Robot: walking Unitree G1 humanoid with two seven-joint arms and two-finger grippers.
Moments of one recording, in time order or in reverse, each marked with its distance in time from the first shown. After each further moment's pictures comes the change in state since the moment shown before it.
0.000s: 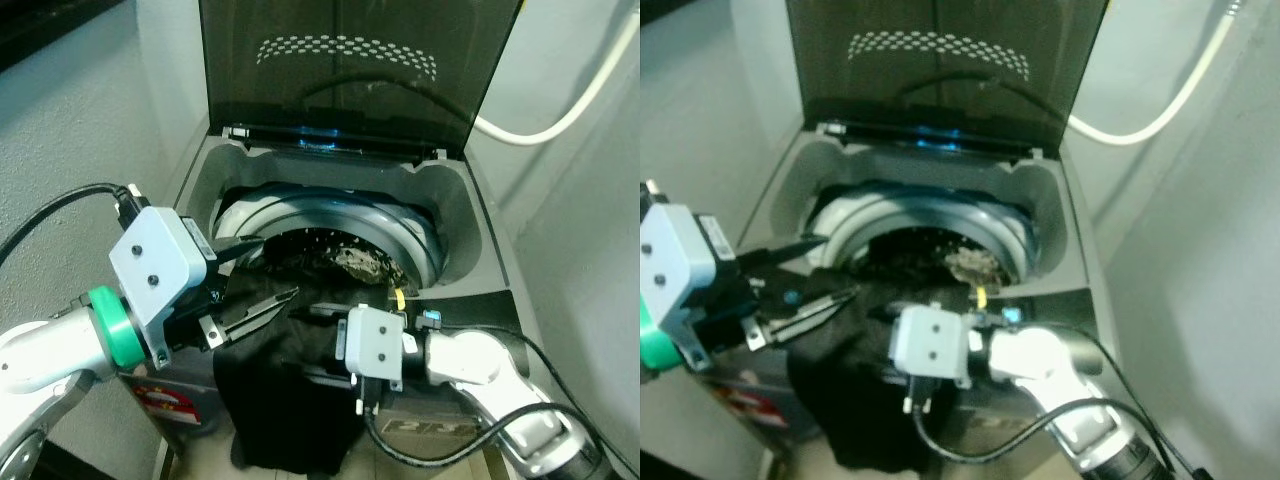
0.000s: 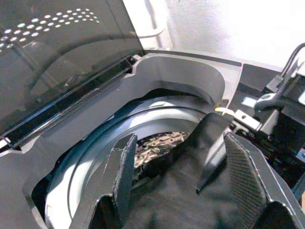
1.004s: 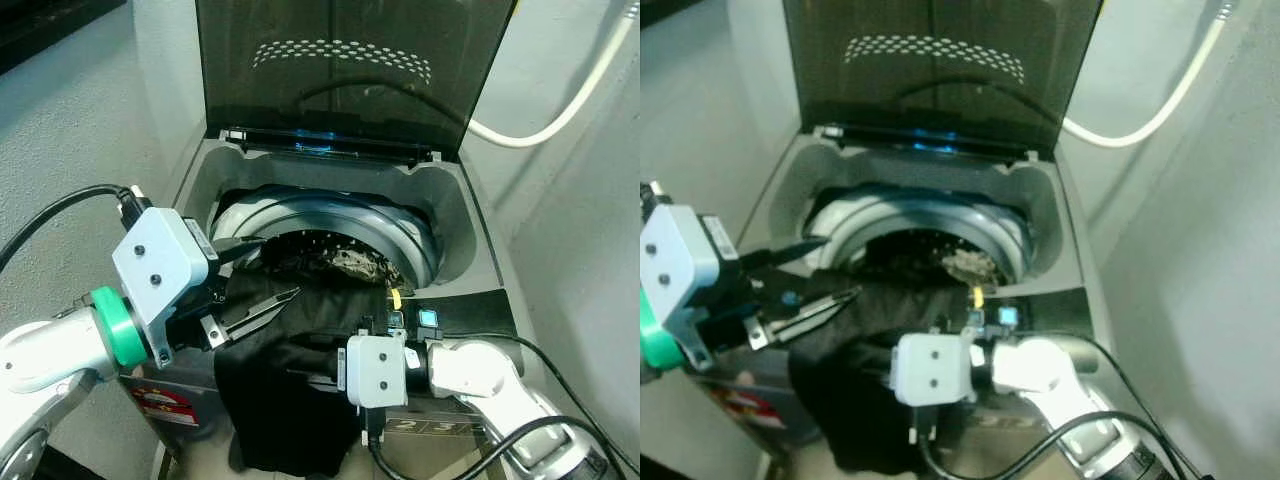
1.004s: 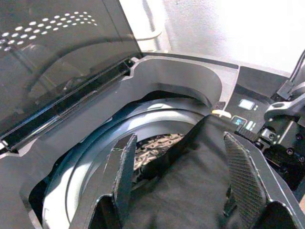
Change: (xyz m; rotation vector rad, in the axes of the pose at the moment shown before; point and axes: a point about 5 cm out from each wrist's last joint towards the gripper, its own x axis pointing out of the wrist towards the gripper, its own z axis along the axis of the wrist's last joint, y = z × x) left arm 0.001 0.000 -0.002 -0.008 0.001 0.001; right arm 0.001 0.012 -0.006 -0.070 0.038 0.062
